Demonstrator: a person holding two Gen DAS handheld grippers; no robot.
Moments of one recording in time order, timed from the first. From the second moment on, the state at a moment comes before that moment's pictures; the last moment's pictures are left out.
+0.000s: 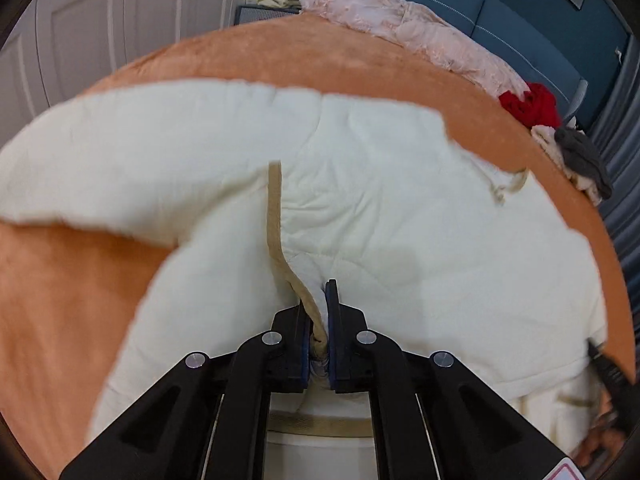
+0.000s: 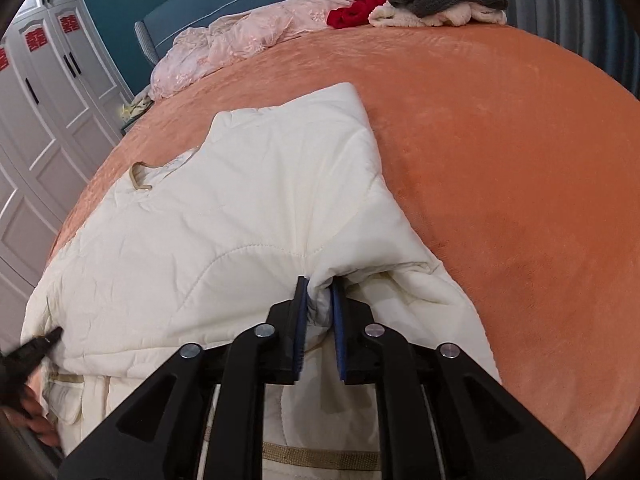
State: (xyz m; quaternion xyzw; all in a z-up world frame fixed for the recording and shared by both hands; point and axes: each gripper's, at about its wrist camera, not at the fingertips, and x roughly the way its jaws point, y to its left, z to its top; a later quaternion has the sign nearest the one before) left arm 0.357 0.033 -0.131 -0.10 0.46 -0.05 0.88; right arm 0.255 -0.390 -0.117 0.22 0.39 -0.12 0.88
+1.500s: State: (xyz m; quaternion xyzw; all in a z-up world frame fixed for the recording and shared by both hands) left arm 0.325 0.227 -0.100 -0.33 0.39 0.01 0.86; right arm 0.292 -0.237 -0.121 0.10 0.38 -0.04 0.92
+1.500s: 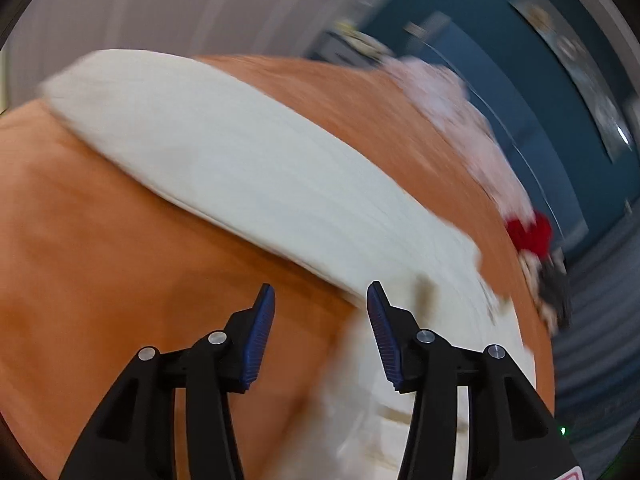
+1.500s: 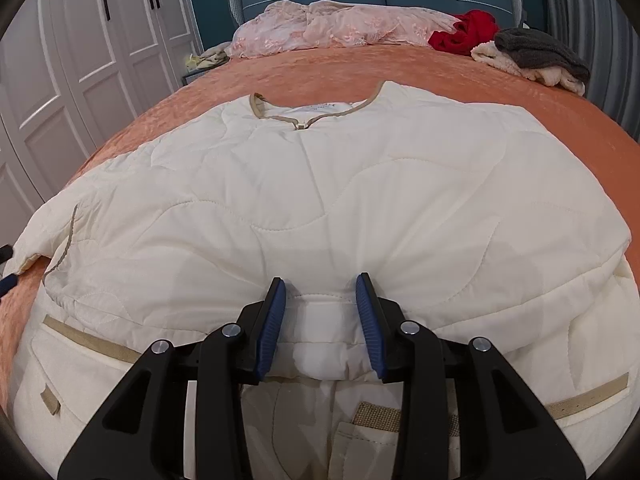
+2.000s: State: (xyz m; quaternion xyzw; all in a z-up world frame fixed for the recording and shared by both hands) left arm 0.366 0.402 -0.123 -0.44 0.35 0.16 0.81; right arm 0.290 -0.235 -0.121 0.10 0.38 -0.04 0.92
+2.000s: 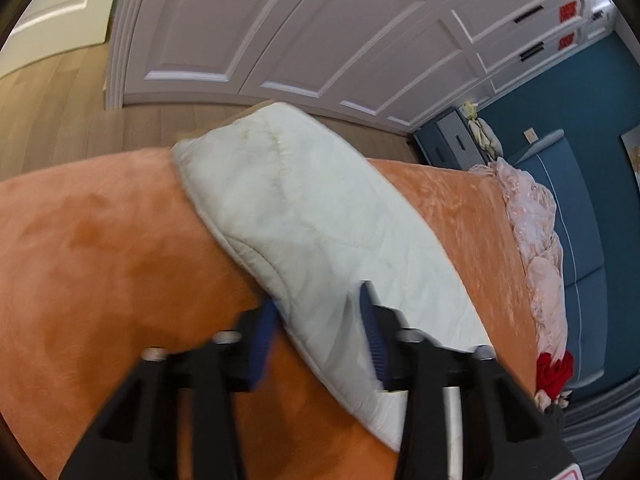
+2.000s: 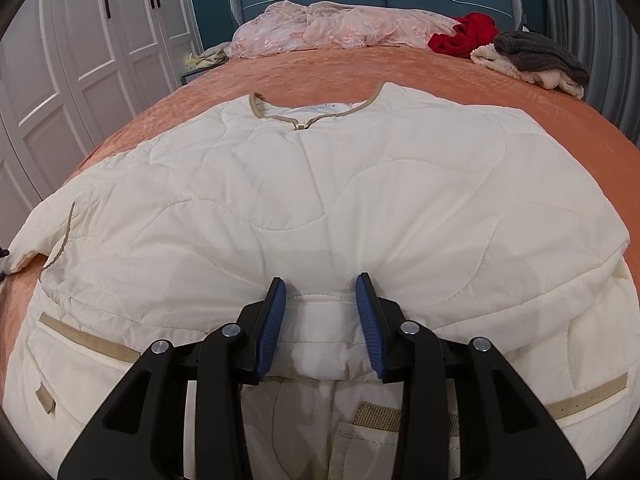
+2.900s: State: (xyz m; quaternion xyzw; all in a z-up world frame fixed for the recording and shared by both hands) left arm 0.329 -0.124 -0.034 -0.07 0.42 -0.27 0.87; right arm 0.175 -0.308 -0.088 0.25 0.33 -0.06 0.91
